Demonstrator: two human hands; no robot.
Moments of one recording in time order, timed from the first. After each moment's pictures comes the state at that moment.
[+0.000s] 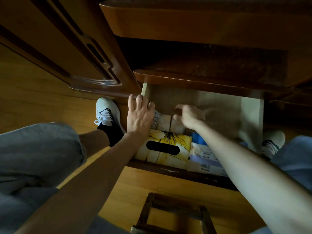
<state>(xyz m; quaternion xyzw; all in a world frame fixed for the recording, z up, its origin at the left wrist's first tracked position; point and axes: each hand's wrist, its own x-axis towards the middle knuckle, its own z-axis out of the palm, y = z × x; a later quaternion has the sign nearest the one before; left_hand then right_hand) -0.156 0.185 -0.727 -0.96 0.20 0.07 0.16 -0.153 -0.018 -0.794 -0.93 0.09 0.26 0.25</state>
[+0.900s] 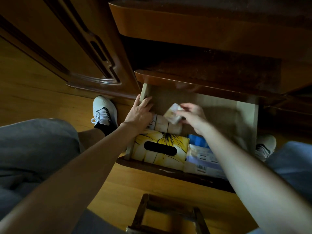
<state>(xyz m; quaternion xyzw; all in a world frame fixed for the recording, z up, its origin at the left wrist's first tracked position) -0.130 0.199 -0.736 -0.91 0.35 0.16 0.15 -0.161 -0.029 -0.781 -0.73 0.28 0.19 0.60</state>
